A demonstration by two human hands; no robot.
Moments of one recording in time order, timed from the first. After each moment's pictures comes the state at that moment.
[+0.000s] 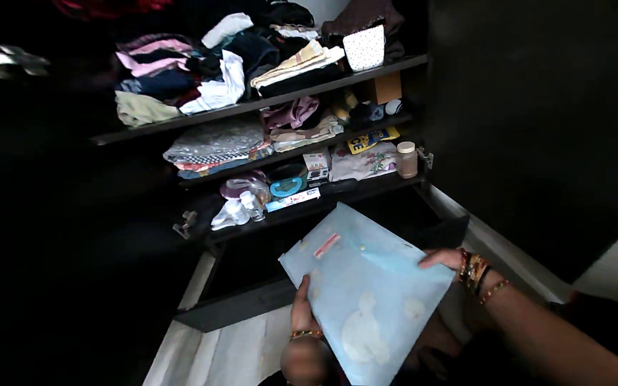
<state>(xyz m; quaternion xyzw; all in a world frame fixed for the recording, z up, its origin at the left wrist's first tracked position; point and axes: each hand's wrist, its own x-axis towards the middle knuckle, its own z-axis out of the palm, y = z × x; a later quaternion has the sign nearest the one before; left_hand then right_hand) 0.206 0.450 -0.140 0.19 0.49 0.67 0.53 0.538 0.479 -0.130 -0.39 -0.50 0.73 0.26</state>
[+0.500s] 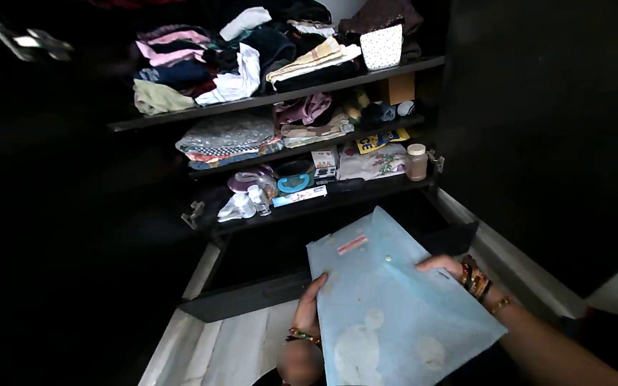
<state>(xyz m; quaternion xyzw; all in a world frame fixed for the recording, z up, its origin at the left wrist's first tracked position) 0.194 0.440 -0.129 0.24 0.39 0.59 0.66 0.517 0.476 -0.130 -0.33 -0.48 0.74 0.32</state>
